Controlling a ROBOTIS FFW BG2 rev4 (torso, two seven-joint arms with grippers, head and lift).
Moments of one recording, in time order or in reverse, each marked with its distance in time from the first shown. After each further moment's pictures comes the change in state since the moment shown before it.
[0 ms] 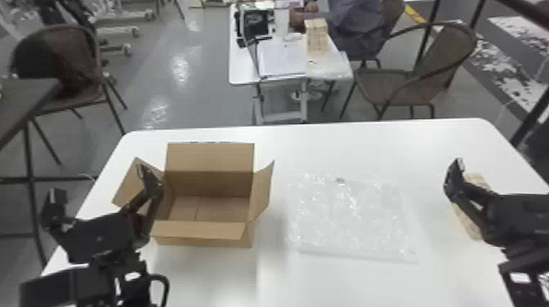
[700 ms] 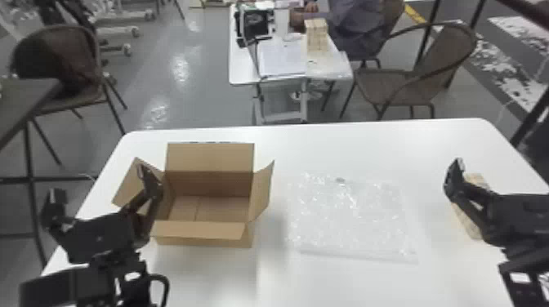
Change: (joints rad) left arm 0.000 0.000 0.000 0.000 0.000 0.000 0.000; right arm 0.000 0.000 0.000 0.000 0.000 0.000 0.000
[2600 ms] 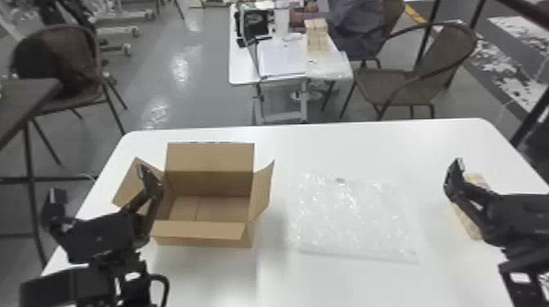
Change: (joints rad) left arm 0.000 0.000 0.000 0.000 0.000 0.000 0.000; right arm 0.000 0.000 0.000 0.000 0.000 0.000 0.000
